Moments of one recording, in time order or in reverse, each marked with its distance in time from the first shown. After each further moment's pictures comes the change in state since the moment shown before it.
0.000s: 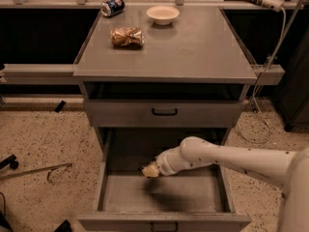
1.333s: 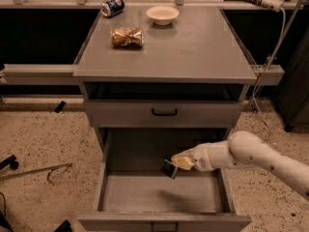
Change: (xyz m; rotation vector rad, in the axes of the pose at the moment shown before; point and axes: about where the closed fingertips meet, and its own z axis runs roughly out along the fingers) arm 0.005 -0.013 -0.146 -0.027 -0.180 0.074
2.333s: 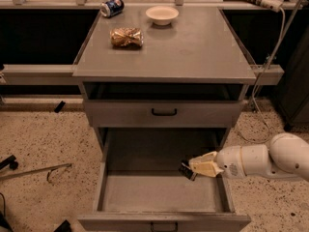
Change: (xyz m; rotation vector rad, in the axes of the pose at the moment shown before) arm 0.000 0.053 -0.109 -0.062 -0.066 -0.008
